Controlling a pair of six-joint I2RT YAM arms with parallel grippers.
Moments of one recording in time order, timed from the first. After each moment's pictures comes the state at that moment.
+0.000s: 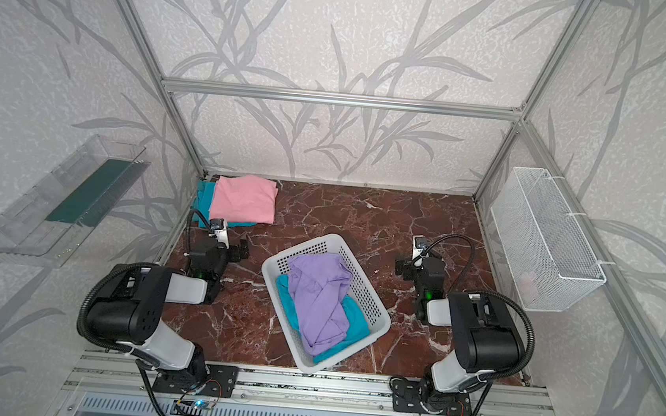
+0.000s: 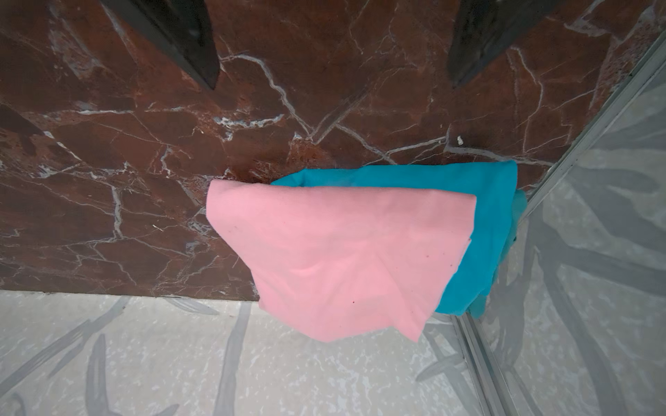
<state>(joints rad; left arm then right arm) 0.04 1.57 0.37 0.88 -0.08 -0.02 0.09 1.59 0.36 0.90 0.00 -0.10</state>
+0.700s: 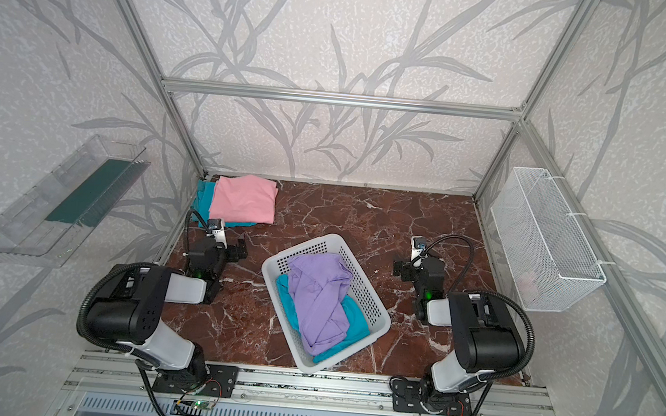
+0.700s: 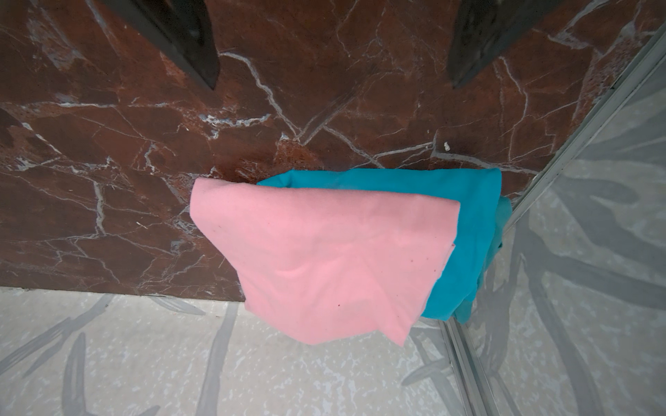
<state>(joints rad) 0.04 1.55 0.37 0.84 -0.12 -0.03 0.08 1.58 0.36 0.88 -0.02 -0.07</state>
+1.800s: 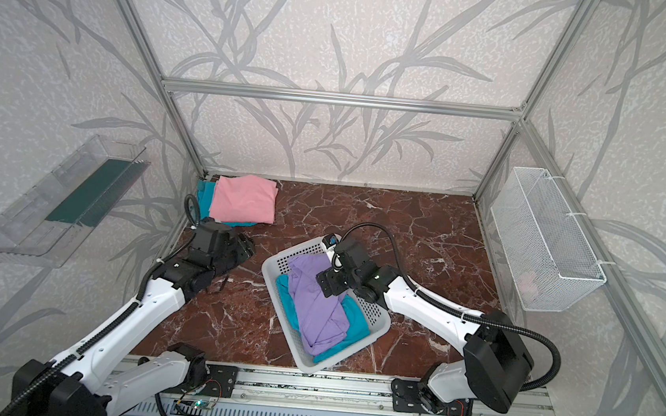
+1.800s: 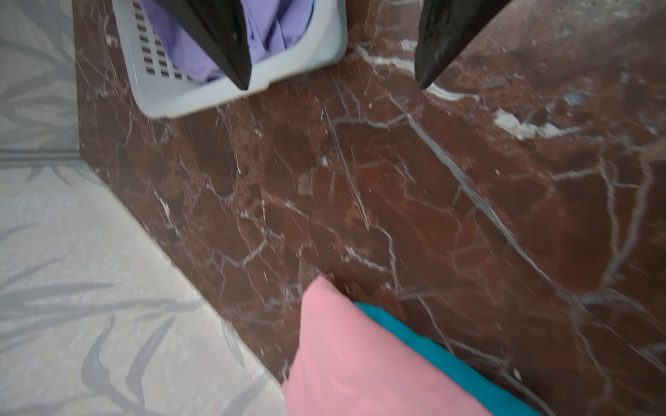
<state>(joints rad) -0.36 1.01 0.73 -0.49 -0.14 -0.92 0.82 1.47 0.96 -0.34 -0.03 0.17</state>
